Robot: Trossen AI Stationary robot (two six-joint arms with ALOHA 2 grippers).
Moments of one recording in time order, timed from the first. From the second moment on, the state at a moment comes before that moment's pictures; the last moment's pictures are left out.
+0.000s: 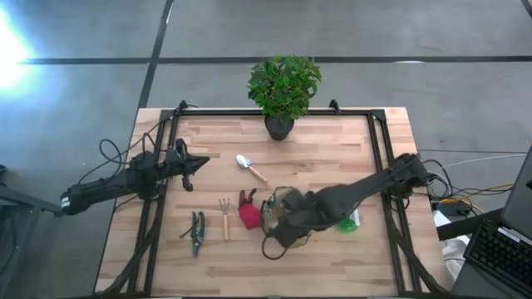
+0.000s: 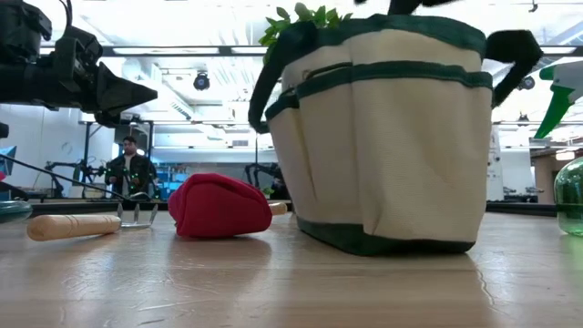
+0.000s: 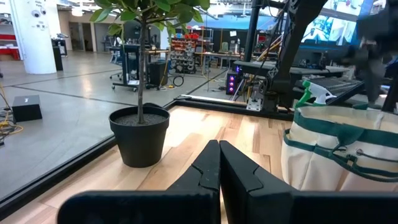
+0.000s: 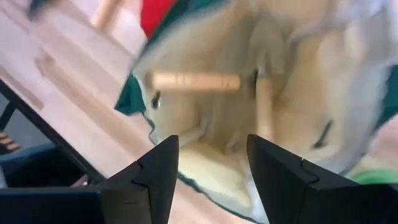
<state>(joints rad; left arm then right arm) 0.28 0.04 0.01 0.02 -0.01 -0.05 0.42 1.89 1.86 -1.22 0.18 1.31</state>
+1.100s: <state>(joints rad) 0.28 0.04 0.01 0.02 -0.01 -0.05 0.37 1.63 1.68 -1.53 0.60 0.80</state>
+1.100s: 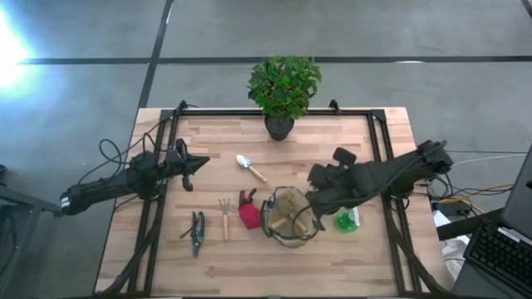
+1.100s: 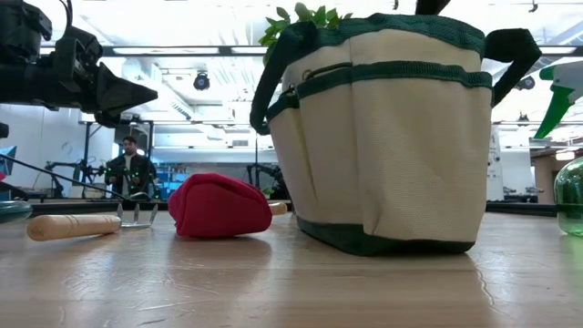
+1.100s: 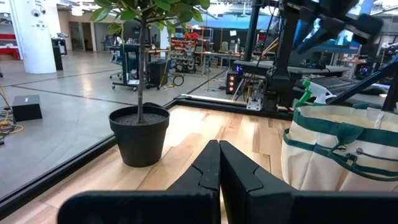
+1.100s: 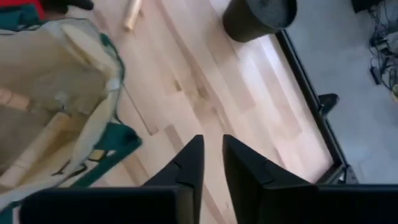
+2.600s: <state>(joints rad) 0.28 0.04 0.01 0.02 -0.01 -0.05 -0.25 0.62 0.32 0.19 -0.13 -0.13</state>
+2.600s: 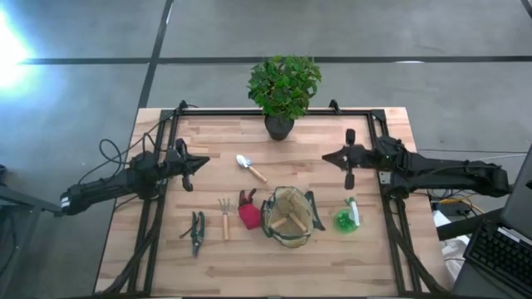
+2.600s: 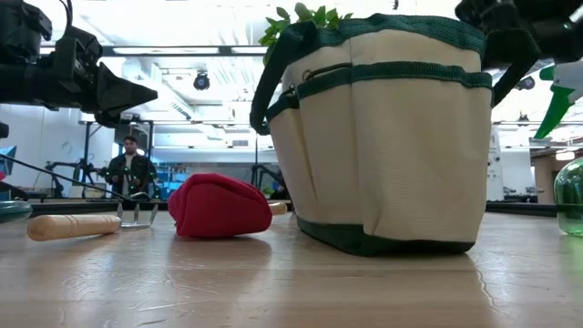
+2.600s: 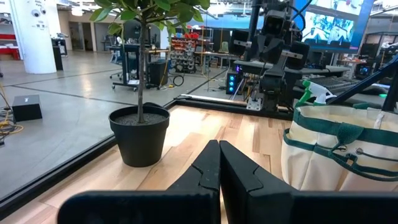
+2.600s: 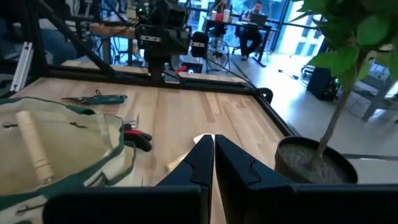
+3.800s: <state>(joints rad) 0.28 0.04 0.01 0.02 0.01 -0.09 -0.26 0.54 0.11 0.27 0.05 0.09</state>
